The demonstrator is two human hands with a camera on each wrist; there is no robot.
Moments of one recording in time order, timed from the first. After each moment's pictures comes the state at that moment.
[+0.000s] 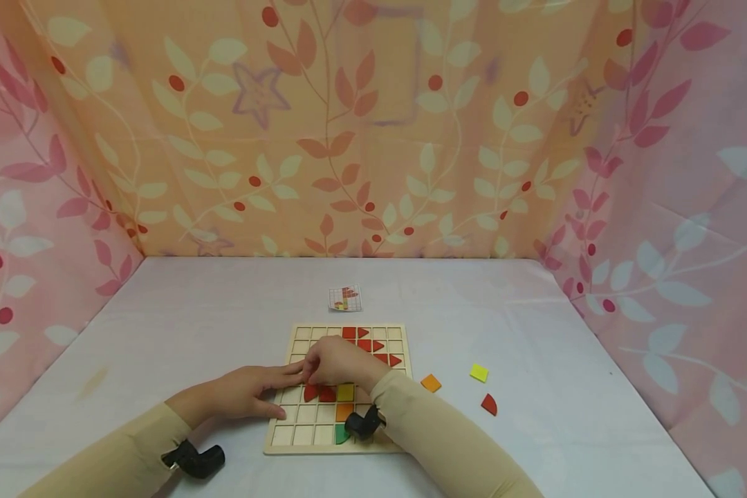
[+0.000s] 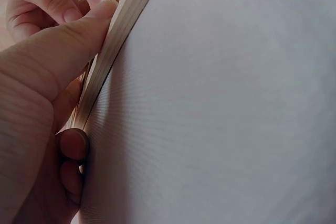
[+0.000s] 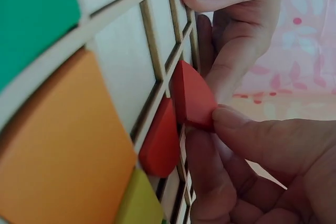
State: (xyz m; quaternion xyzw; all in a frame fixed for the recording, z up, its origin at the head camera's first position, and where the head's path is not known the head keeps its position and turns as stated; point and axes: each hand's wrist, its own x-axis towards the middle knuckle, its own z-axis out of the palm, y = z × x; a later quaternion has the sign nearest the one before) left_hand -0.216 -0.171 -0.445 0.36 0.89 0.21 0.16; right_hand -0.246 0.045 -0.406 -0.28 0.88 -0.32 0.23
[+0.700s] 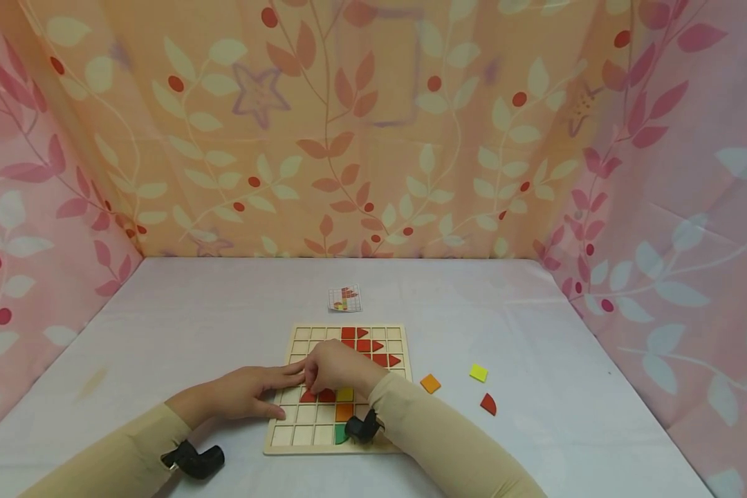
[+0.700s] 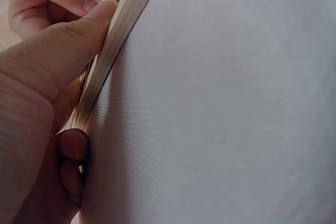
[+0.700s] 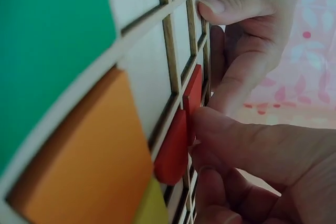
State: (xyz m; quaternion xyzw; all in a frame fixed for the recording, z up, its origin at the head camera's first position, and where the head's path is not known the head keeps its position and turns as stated) left_hand -0.217 -0.170 -0.445 0.37 0.89 0.21 0.16; right_hand -0.237 0.040 -0.406 -0.29 0.90 -0.25 0.21
